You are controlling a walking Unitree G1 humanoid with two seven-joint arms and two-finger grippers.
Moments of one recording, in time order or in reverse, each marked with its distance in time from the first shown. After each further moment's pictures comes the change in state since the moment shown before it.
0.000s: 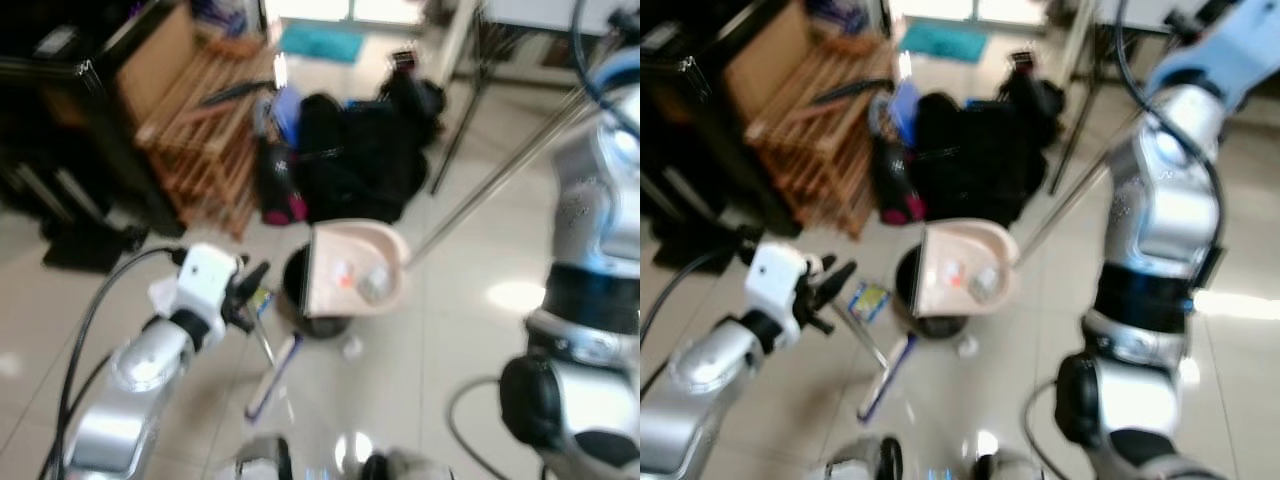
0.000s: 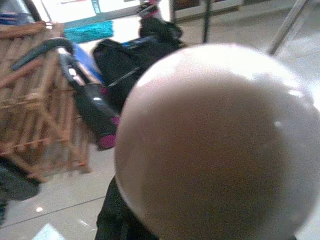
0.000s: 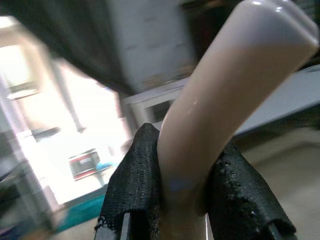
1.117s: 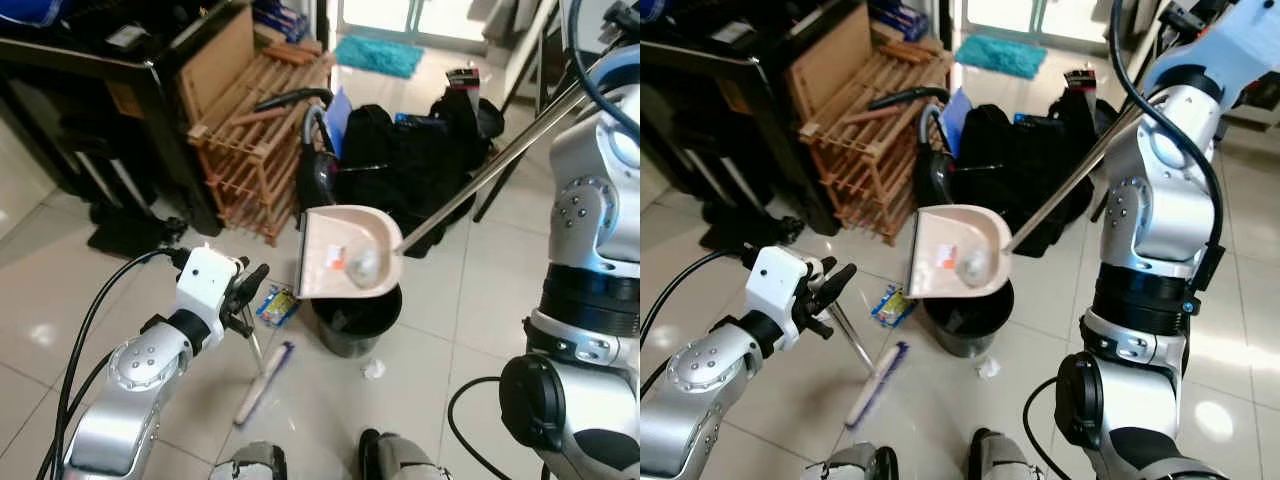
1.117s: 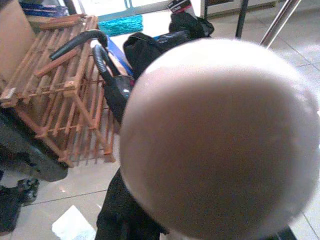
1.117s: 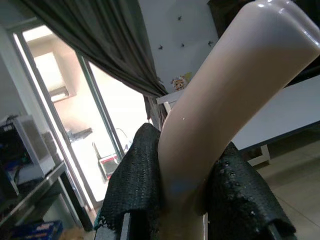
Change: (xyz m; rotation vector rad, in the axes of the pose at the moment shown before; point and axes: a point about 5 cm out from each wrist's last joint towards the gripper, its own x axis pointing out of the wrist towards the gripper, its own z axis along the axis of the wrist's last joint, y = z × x) left arm 0.000 -0.002 -0.004 0.010 0.019 -0.014; right arm 0.005 -0.016 0.008 -0.005 -0.053 -0.050
